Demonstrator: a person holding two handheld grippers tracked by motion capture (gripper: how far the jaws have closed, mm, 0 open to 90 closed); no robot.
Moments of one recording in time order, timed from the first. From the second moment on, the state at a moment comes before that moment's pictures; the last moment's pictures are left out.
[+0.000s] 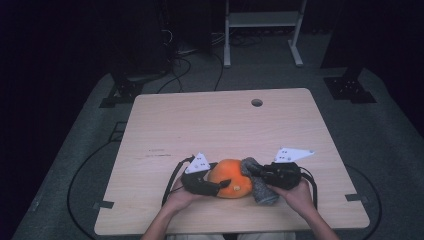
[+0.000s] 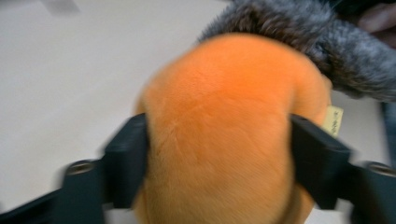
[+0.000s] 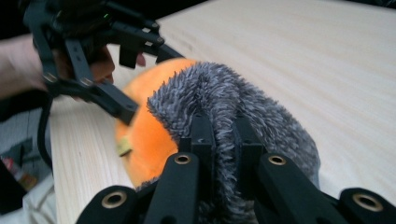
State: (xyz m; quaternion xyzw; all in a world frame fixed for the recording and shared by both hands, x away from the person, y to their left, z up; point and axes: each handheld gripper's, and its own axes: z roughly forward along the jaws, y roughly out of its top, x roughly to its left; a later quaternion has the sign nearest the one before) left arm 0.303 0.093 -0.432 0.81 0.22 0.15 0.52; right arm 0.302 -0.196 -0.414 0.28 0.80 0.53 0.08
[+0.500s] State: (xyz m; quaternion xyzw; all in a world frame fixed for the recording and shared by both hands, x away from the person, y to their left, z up) left arm 0.308 0.099 -0.437 0.82 0.23 0.13 0.51; right arm 0.310 -0.204 -0.431 0.32 0.80 0.50 0.09
